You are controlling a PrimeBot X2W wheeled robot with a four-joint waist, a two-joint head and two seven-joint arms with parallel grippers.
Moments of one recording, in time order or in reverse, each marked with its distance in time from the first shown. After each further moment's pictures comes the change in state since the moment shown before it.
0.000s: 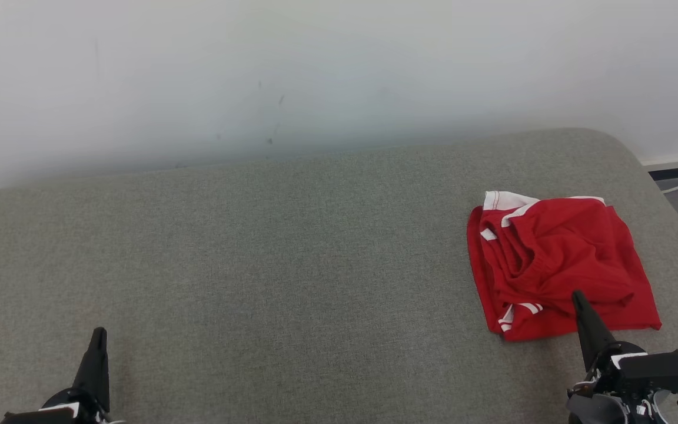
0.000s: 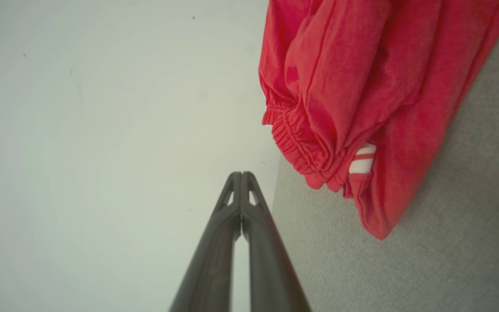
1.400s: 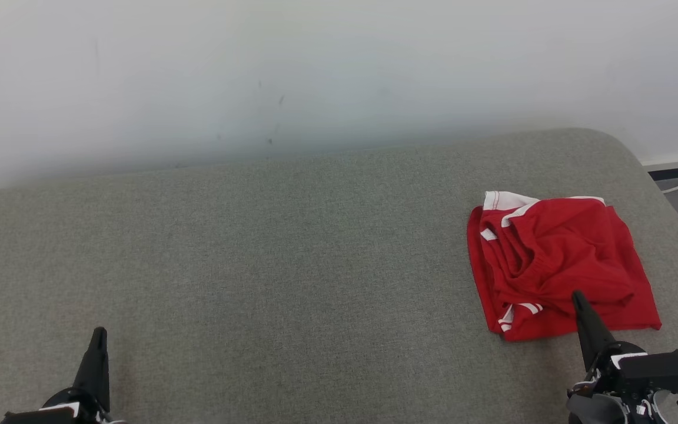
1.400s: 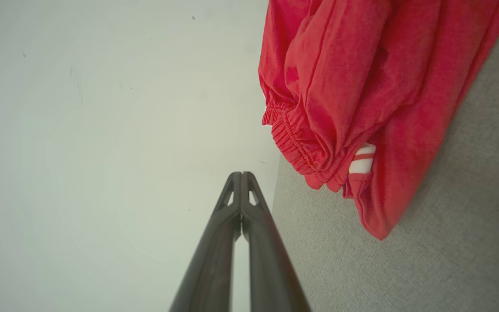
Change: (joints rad) left arm -0.003 0.000 0.000 0.003 0.000 -0.001 0.000; right arm -0.001 0.000 0.000 0.002 0.000 0.001 0.000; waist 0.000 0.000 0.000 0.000
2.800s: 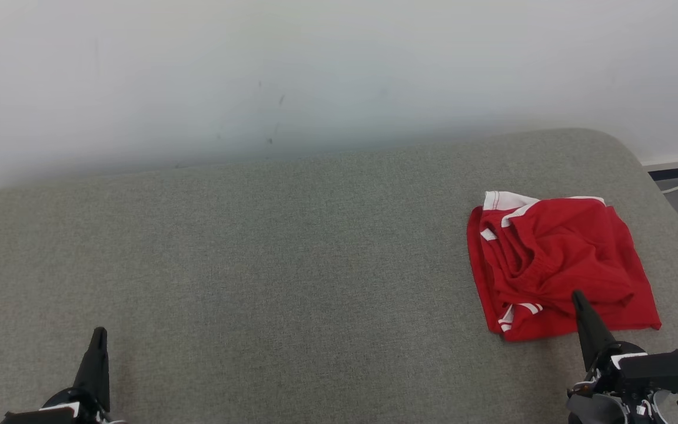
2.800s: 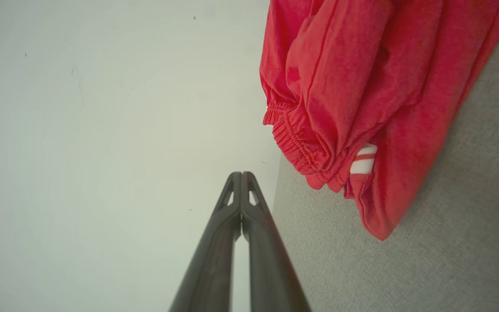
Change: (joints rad) left arm 0.000 0.000 0.000 0.001 0.000 0.000 0.000; right arm 0.000 0.000 0.000 0.001 0.000 0.004 0.000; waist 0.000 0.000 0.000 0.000
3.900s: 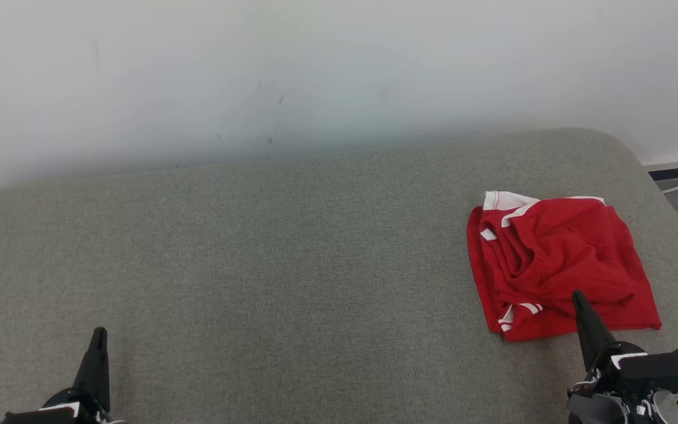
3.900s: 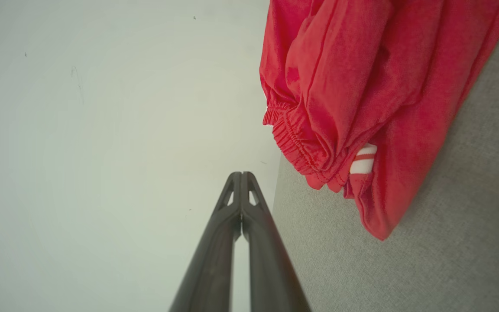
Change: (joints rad) left arm 0.000 0.000 0.000 0.001 0.000 0.000 0.000; right arm 0.000 0.000 0.000 0.001 0.000 0.000 0.000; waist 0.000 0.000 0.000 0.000
